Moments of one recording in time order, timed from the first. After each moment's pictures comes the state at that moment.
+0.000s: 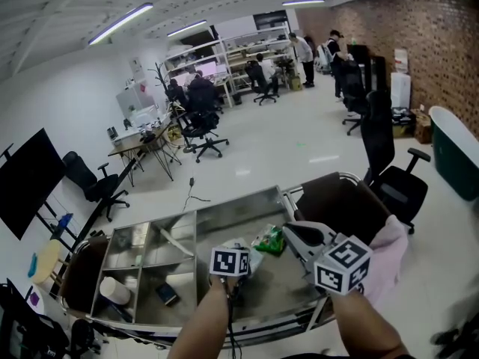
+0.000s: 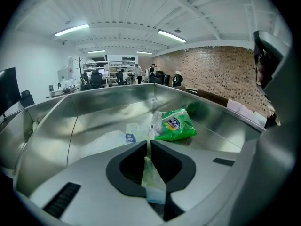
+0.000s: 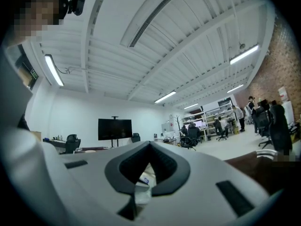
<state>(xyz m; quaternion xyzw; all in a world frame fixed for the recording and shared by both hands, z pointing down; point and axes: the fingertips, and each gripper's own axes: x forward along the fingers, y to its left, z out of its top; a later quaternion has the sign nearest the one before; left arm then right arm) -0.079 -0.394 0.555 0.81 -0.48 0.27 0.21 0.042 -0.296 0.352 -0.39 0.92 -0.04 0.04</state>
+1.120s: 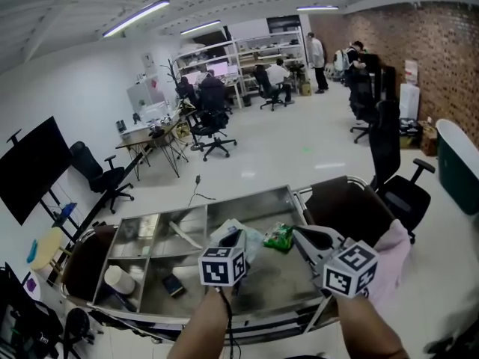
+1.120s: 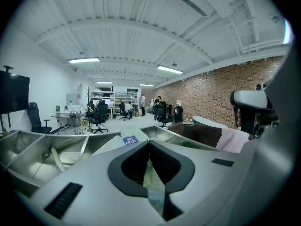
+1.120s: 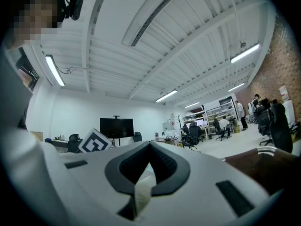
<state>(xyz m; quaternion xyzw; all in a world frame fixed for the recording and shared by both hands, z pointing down) -0.099 -0.360 0.435 0.83 -0.53 0.12 0.11 0.034 -0.276 0.356 -0.38 0.92 -0.05 0.04</state>
